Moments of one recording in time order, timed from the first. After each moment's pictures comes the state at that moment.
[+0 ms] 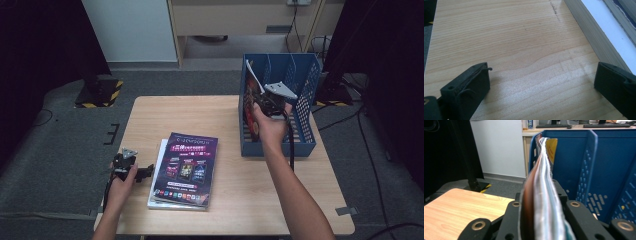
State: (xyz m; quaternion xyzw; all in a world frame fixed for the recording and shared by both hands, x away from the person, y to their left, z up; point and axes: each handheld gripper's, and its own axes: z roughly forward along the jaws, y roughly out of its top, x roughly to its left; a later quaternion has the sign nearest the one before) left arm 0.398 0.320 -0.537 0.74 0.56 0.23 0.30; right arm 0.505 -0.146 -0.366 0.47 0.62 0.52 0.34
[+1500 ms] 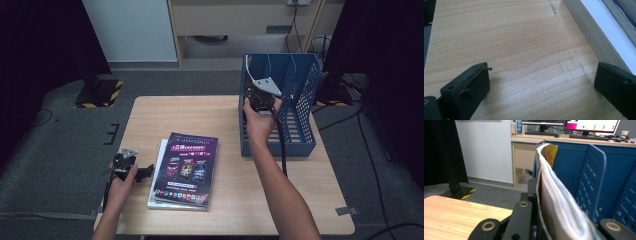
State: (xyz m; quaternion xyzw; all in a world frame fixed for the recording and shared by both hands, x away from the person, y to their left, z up) left arm 0.399 0.321 -0.537 0.74 0.56 0.23 0.30; right arm 0.518 -0.115 -0.363 0.48 0.60 0.49 0.41
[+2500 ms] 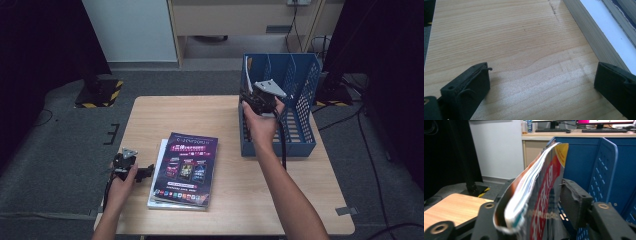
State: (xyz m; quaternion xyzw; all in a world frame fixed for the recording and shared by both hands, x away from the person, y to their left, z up) left arm 0.399 0.320 -0.537 0.74 0.56 0.23 0.30; right arm 0.509 -0.120 -0.361 0.47 0.61 0.52 0.36
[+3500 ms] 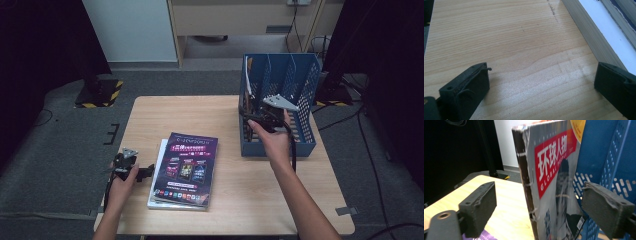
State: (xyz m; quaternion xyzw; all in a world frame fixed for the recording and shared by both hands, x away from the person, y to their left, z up) left arm 0.400 0.319 -0.537 0.74 0.56 0.23 0.30; right arm 0.470 -0.146 -0.379 0.44 0.66 0.54 0.28
